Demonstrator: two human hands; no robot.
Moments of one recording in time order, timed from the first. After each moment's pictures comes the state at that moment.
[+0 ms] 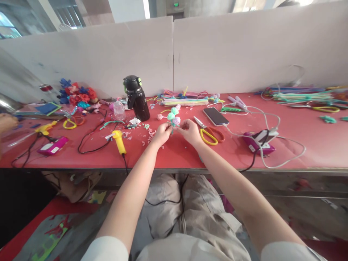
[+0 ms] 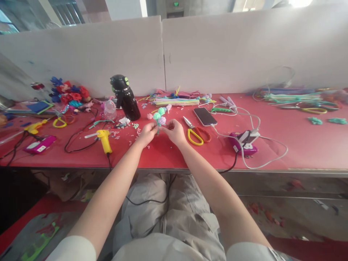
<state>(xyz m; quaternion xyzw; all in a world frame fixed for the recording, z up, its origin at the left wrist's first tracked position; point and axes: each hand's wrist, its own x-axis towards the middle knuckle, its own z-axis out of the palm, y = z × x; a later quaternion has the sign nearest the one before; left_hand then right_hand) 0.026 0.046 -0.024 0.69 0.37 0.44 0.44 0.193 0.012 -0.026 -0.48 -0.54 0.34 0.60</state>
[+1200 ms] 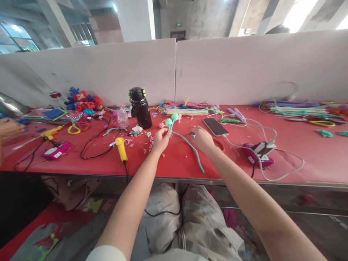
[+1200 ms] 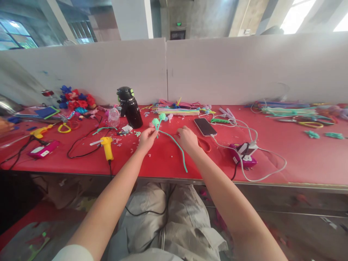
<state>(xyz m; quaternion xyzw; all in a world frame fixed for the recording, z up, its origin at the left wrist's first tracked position) 0.025 0.040 -0.012 0.63 0.41 0.54 0.38 0.236 -0.001 0.013 -0.67 -0.70 0.08 0.24</state>
